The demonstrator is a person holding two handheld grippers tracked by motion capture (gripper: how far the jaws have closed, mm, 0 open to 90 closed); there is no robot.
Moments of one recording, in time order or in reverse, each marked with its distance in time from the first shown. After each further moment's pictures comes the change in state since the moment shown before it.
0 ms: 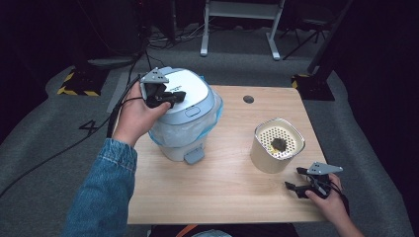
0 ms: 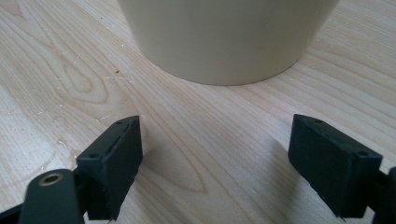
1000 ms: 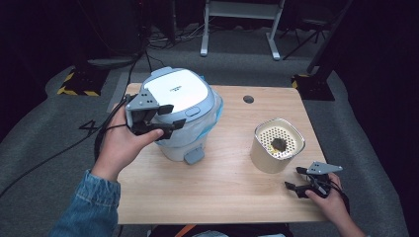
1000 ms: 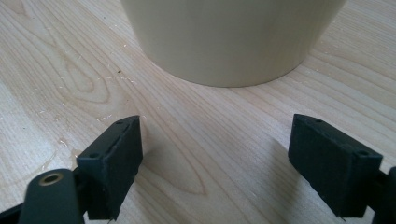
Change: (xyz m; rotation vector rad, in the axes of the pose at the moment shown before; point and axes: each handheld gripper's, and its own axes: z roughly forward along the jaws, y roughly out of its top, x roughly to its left) left arm -0.050 -0.030 -0.056 -0.035 -0.019 0.047; right arm -0.002 0.001 0.001 -0.001 0.015 -0.014
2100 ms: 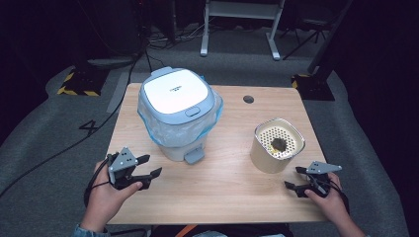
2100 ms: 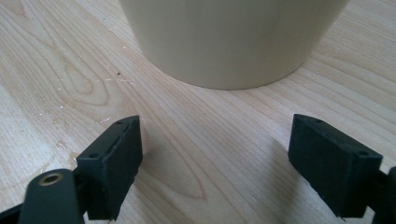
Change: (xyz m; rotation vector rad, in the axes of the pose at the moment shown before) left arm -0.013 -0.158 -0.004 0.115 0.063 -0.107; right arm 0.000 0.001 0.001 -0.002 -0.001 -0.002
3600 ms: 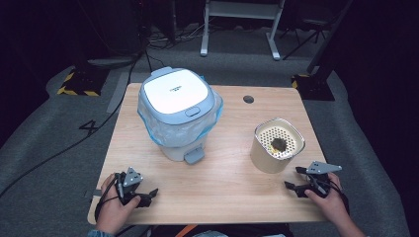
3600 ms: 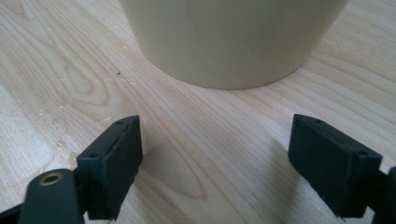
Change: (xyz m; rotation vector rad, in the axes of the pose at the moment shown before) left arm 0.013 -0.085 0.049 0.206 0.107 -0.054; right arm 0.000 0.000 0.000 0.001 -0.001 0.001
